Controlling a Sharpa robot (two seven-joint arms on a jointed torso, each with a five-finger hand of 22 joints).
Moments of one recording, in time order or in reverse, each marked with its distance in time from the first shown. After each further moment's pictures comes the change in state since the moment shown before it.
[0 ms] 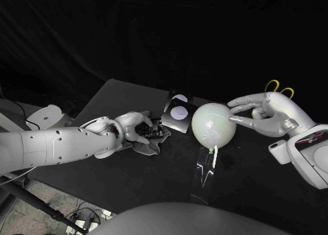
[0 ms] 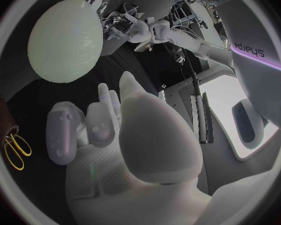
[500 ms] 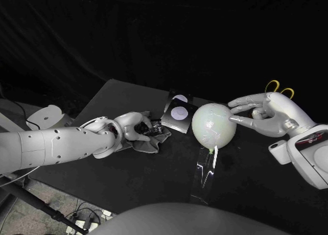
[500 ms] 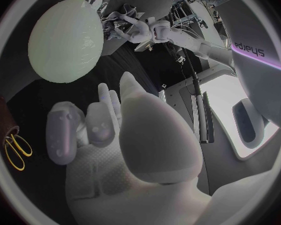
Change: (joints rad) left arm 0.000 -0.010 0.003 0.000 0.070 0.005 0.045; left_hand -0.021 0.081 0.126 -0.004 0.000 0.081 0.015 0.040 0.010 0.049 0.005 0.005 0.000 0.043 0.008 0.004 0.003 0.000 0.002 0.002 -0.001 -0.001; right arm 0.000 0.000 0.000 -0.004 0.006 0.001 0.000; right_hand -0.005 0.005 0.000 0.000 0.004 0.000 0.000 0.000 0.000 0.000 0.000 0.000 0.000 0.000 0.000 0.000 -0.001 0.000 0.000 0.000 -0.001 0.000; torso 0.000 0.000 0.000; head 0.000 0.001
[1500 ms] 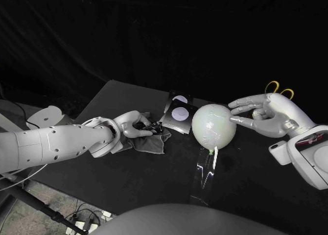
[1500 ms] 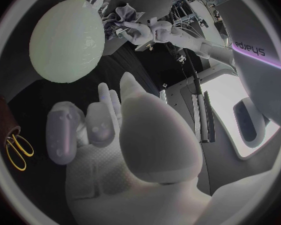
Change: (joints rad) left arm 0.001 -0.015 0.011 -0.006 0.267 0.062 0.130; left_hand 0.005 0.077 0.095 -0.018 0.000 0.105 0.018 0.042 -0.002 0.072 0.012 0.004 0.003 0.063 0.021 0.015 0.010 -0.008 0.013 0.003 0.003 0.000; right arm 0.000 0.001 0.000 -0.007 0.010 0.003 0.000; right_hand -0.004 0.004 0.000 0.000 0.000 0.006 -0.001 0.000 0.000 0.005 -0.002 0.000 0.000 0.000 0.000 0.000 -0.001 0.000 -0.003 0.000 -0.004 0.000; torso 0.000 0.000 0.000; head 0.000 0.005
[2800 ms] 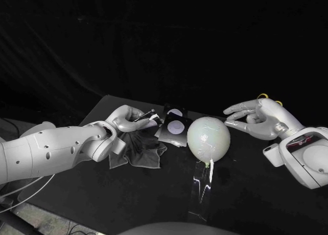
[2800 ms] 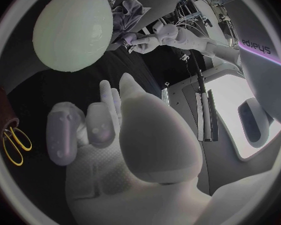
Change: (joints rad) left arm 0.045 -0.011 0.072 0.039 0.476 -0.035 0.155; left_hand -0.114 -0.032 0.451 -0.098 -0.014 0.056 -0.036 0.131 0.027 0.324 -0.055 0.015 0.006 0.302 -0.059 0.082 0.057 -0.070 0.268 -0.003 0.071 0.020; right arm 0.032 0.037 0.000 -0.067 0.033 -0.003 0.004; right_hand 0.015 0.015 0.038 0.005 0.004 0.042 -0.024 0.012 0.007 0.079 -0.023 0.021 0.008 0.000 -0.018 0.000 0.015 0.000 0.006 -0.006 0.017 0.000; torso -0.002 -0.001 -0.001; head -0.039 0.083
